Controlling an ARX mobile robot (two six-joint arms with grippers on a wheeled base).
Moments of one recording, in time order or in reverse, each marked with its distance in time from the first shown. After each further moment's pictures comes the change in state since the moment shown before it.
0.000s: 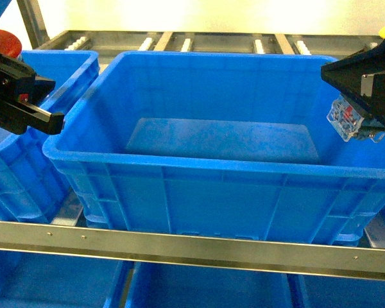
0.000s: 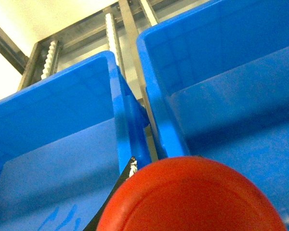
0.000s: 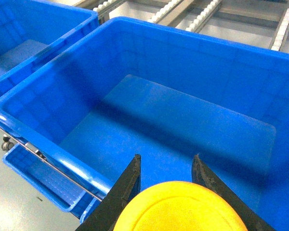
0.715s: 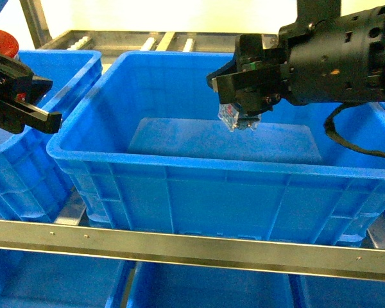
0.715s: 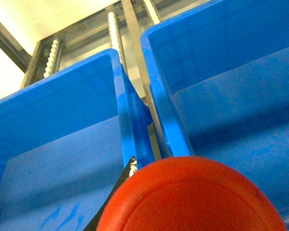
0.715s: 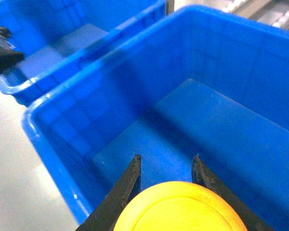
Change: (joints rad) left arm 0.003 0.000 0.000 0.000 -0.002 0.000; right arm 0.074 0.415 0.346 0.007 -0.203 -0.029
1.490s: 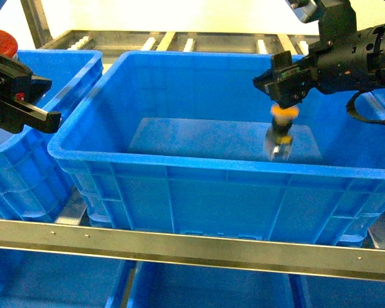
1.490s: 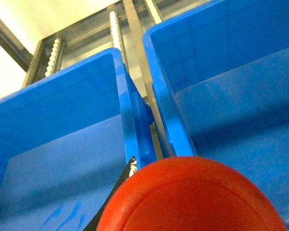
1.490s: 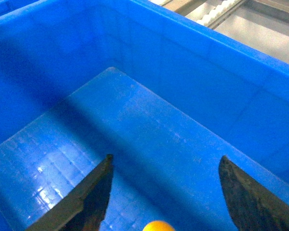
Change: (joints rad) left arm 0.000 0.000 0.000 0.000 0.000 0.000; right arm -0.176 0.235 0.264 -0.090 0.014 -0.182
